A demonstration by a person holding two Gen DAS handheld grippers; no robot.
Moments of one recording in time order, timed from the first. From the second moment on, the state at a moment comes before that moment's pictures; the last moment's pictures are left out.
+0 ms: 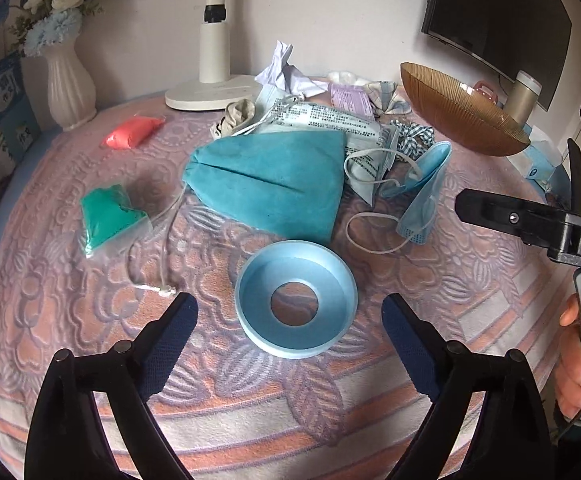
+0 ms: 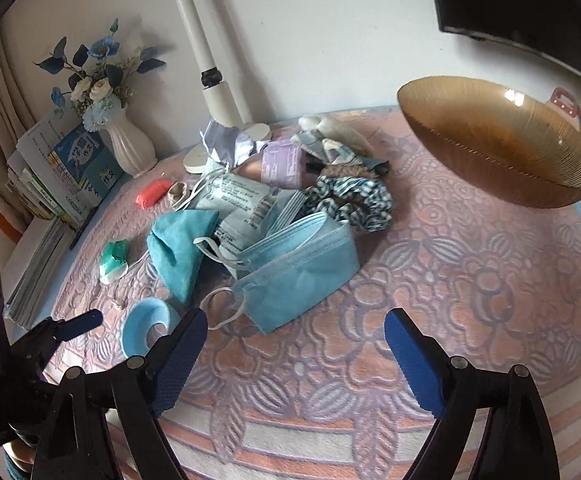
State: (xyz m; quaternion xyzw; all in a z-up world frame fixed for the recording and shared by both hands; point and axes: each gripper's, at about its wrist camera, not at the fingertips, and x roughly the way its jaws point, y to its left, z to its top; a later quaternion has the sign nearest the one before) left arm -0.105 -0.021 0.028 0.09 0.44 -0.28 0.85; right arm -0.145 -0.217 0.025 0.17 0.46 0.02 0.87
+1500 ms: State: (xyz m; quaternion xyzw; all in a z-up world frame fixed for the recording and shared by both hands) left arm -0.128 -0.050 0.048 0.08 0.41 -0.30 0.86; right arm -0.192 -0.305 0.026 0.26 0.45 0.00 0.86
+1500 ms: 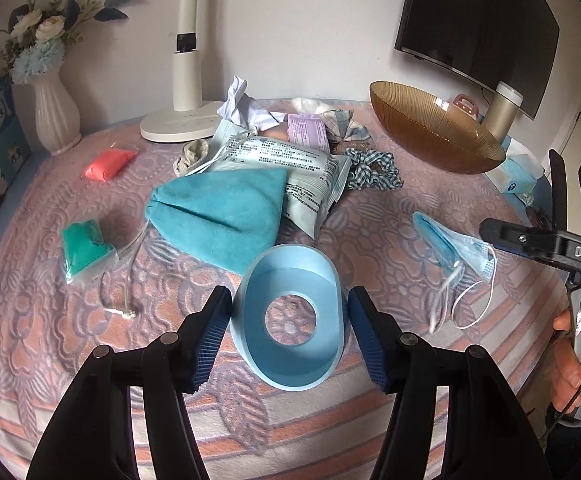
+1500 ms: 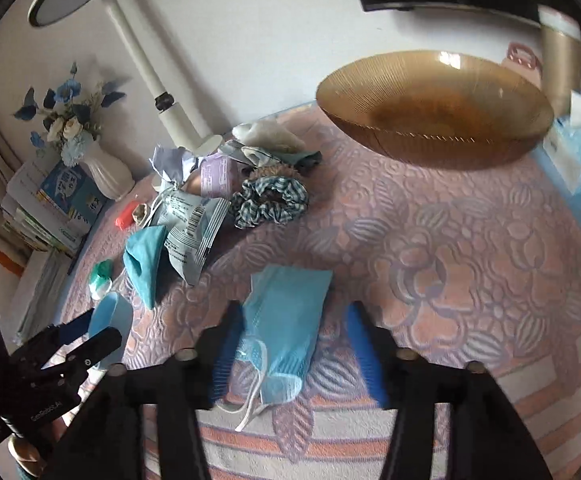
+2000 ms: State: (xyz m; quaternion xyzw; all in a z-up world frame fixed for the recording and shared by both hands) left arm -0.123 -0.048 0.043 0.09 0.42 -0.30 0.85; right arm -0.148 -0.243 -0.007 0.14 0.51 0.00 0.85
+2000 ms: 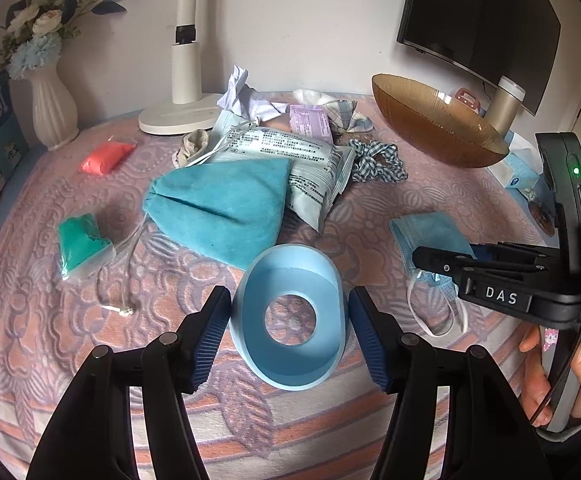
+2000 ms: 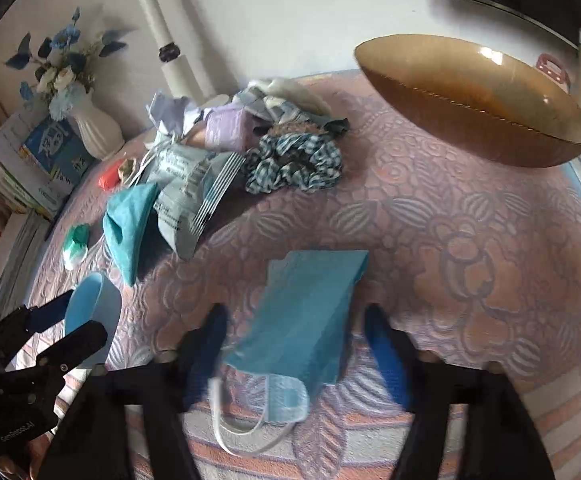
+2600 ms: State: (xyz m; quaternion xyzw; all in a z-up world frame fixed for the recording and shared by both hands) left arm -0.099 -0.132 0.151 0.12 0.31 -0.35 0.88; right arm -0.162 -0.308 0.122 0.08 0.38 -0.06 0.92
